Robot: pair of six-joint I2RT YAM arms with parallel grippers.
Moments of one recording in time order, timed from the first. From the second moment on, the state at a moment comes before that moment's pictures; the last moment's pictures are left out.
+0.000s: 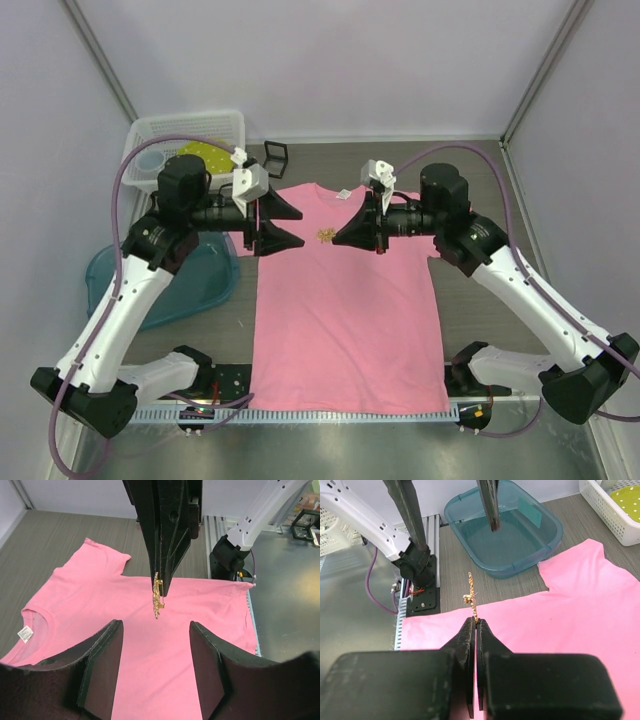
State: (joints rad) left arm -0.42 1.10 1.33 -0.49 1.07 0.19; right arm 0.59 1.14 1.18 -0.26 -0.86 -0.01
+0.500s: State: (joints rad) left arm -0.64 1.09 1.29 -0.50 0.78 0.25; right arm 0.64 1.14 1.21 -0.35 -0.79 -0.10
